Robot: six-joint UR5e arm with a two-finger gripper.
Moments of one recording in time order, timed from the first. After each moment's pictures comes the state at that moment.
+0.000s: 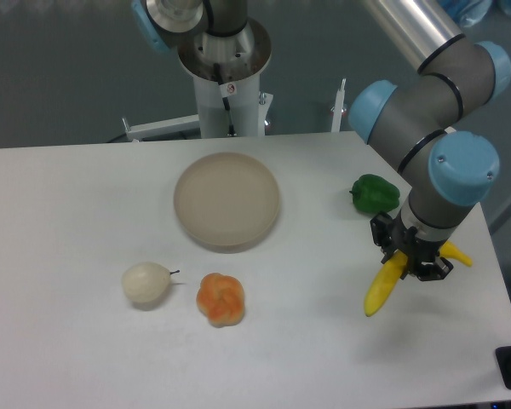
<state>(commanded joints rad) 2.43 -2.14 -1.23 -1.33 1.54 1.40</state>
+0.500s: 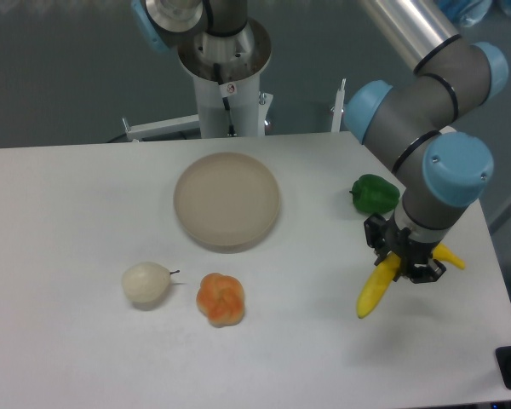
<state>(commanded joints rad) 2.40 -2.13 -1.25 -1.33 1.54 1.40</state>
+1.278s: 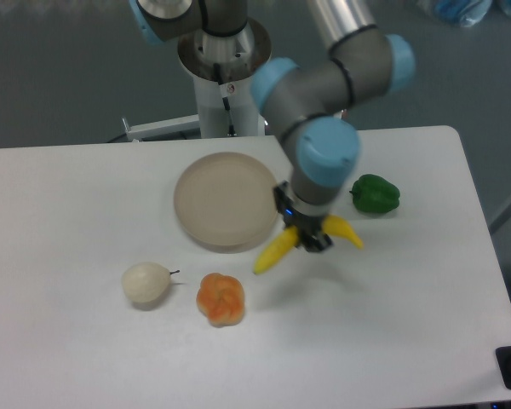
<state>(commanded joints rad) 2.23 -1.78 -1.92 -1.03 1.55 1.51</state>
